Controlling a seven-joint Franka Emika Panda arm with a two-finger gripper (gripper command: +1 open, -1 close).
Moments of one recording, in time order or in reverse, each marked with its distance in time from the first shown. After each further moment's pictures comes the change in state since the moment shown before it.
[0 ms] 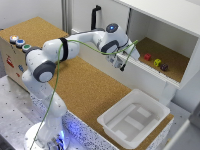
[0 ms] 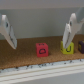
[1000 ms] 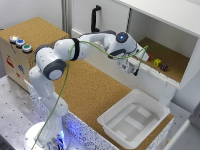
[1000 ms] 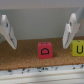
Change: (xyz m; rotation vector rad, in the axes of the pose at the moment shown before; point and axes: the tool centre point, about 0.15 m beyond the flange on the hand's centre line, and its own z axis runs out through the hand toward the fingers) arm 0.026 0.007 0.062 0.104 0.031 -0.070
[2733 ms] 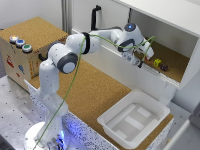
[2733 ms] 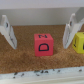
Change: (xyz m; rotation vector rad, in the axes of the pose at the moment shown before) arm 0.022 0.002 0.054 -0.100 -0.157 0.029
